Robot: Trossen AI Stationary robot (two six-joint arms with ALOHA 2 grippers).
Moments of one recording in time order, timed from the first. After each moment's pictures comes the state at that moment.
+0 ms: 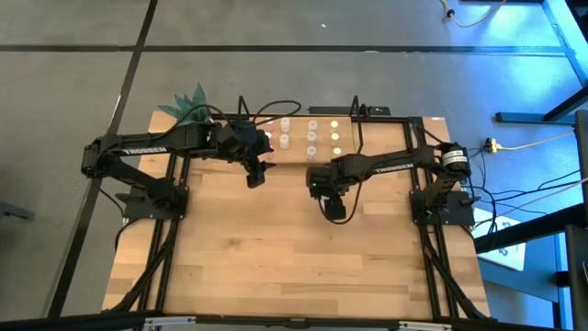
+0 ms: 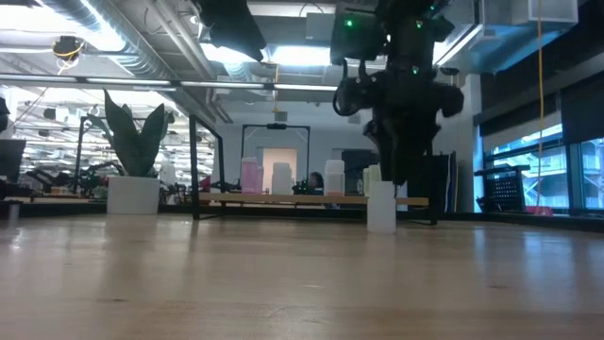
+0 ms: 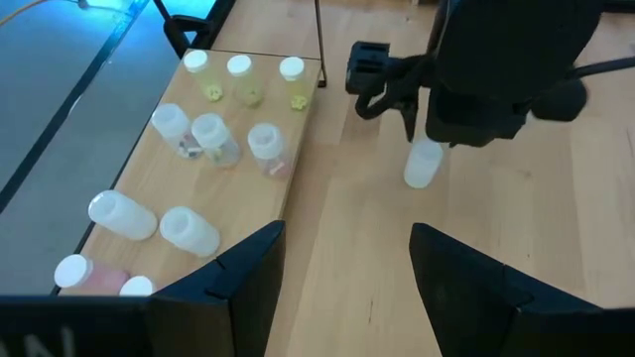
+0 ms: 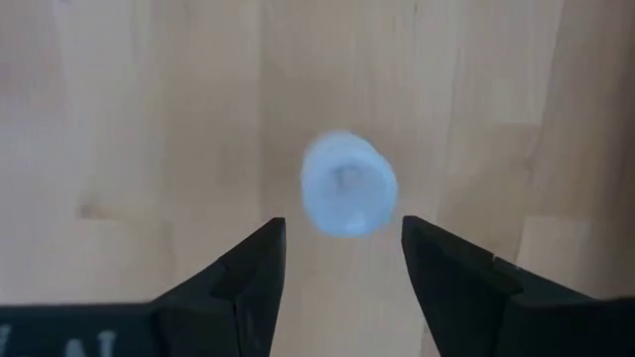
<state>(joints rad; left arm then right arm) 0.16 1.30 1.26 -0.69 -0.11 -0.02 -0.03 1.80 1.28 -0.86 -0.01 -0.08</state>
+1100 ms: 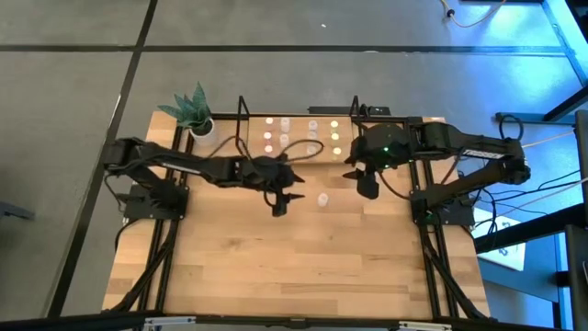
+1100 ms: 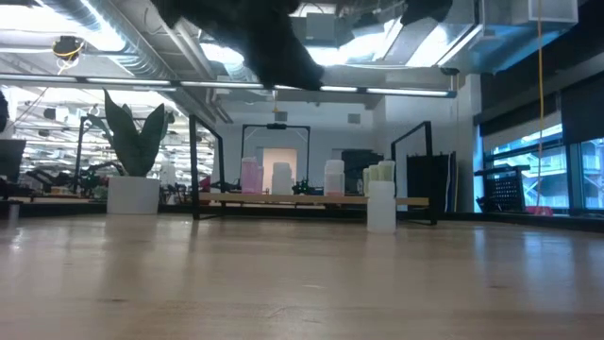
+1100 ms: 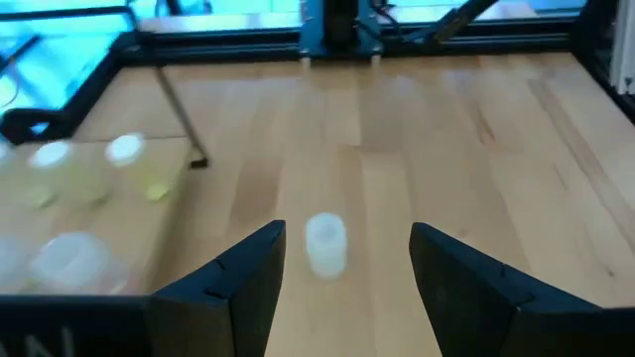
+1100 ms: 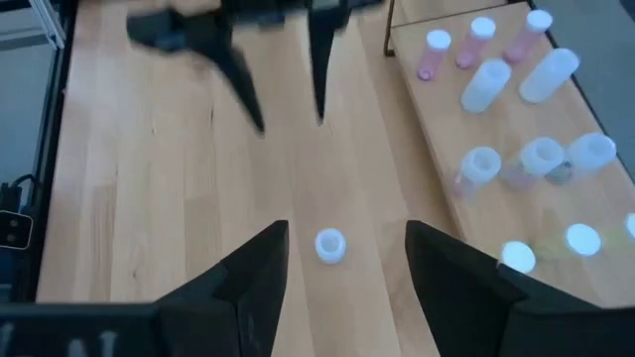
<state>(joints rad) 0.01 1.51 1.00 0.01 -0.06 0.02 -0.03 1.28 1.46 -1.01 0.03 0.15</state>
